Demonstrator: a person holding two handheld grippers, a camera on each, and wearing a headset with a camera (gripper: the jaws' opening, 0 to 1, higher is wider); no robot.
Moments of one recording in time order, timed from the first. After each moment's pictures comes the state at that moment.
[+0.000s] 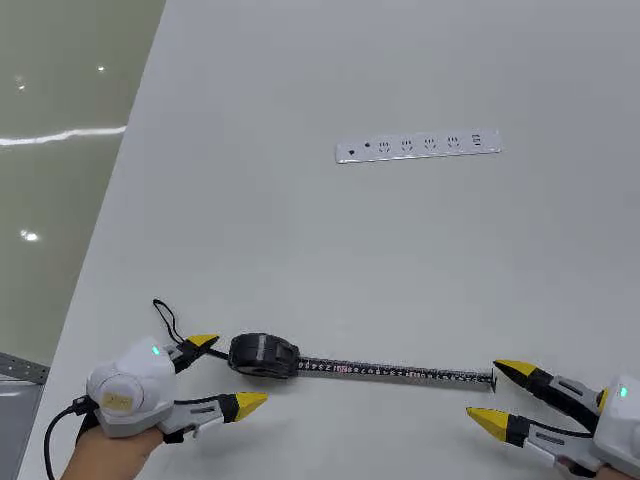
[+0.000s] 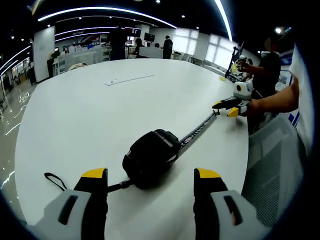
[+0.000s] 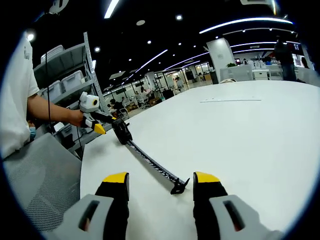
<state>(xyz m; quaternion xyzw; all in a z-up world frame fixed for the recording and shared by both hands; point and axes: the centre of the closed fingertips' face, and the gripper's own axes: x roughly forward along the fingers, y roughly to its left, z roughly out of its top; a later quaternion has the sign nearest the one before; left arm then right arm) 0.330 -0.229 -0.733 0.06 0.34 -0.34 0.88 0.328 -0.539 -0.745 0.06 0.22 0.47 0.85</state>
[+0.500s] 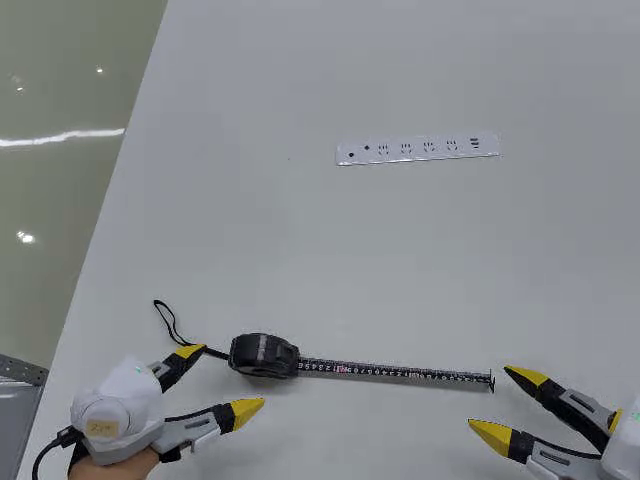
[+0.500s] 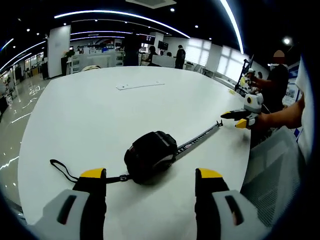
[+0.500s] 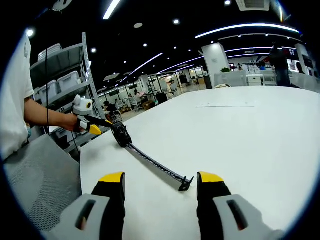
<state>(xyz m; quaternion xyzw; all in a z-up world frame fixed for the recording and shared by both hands) 0.314 -0.220 -0.721 0.02 0.32 -0.29 0.90 0.314 -0.543 -0.731 0.05 0.21 0.44 0.87</state>
